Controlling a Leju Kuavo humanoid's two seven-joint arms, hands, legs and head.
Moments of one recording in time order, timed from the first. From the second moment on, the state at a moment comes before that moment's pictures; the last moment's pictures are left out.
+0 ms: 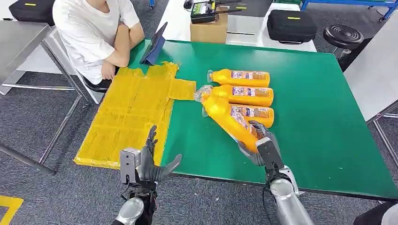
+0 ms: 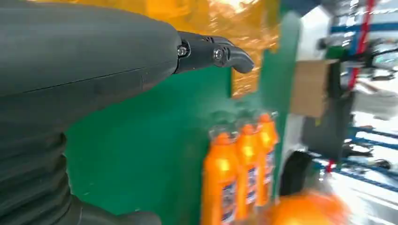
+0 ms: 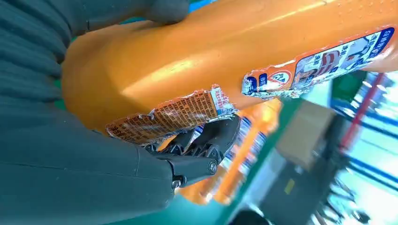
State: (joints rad) left arm 0.00 -0.20 -0.40 -1.27 0.11 0.37 -0.38; right arm -0.27 0.00 0.26 -1.03 0.35 -0.15 -0.45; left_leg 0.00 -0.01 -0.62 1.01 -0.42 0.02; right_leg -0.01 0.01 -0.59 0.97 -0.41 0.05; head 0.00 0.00
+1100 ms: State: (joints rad) left arm -0.04 -0.18 -0.48 -1.33 0.44 -0.14 -0.44; right arm -0.18 0.09 0.59 -1.21 0.34 -0.02 -0.61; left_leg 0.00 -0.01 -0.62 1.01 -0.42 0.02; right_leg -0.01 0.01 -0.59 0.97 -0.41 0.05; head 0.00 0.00
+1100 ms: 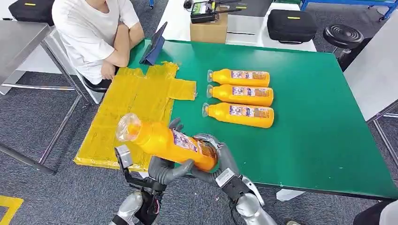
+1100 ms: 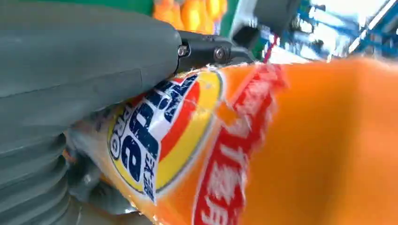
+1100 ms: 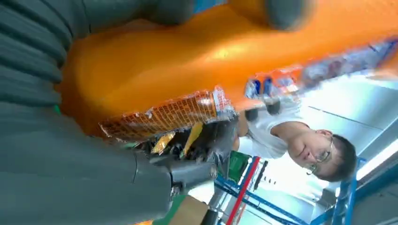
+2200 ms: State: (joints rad) left arm -0.04 -0.17 -0.46 -1.33 0.51 -0.26 -0.44; right arm -0.22 0.10 0.64 -1.17 0.30 0.02 -0.59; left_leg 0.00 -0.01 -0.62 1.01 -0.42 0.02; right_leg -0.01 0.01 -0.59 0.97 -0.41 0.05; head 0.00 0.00
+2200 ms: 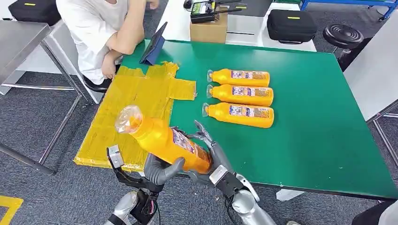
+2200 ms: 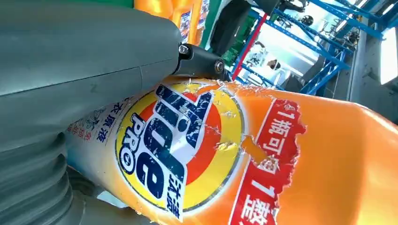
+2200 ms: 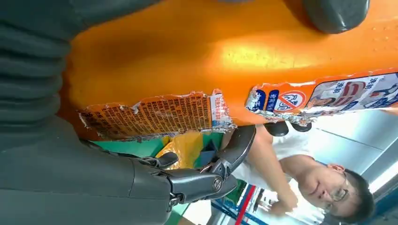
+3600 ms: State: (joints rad) left arm -0.36 -0.07 -0.33 -0.91 -0.95 0.49 -0.15; right arm -0.04 0.03 0.61 -1.70 0.40 -0.46 -0.70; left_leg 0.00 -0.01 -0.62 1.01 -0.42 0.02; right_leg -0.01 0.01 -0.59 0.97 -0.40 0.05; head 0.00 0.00
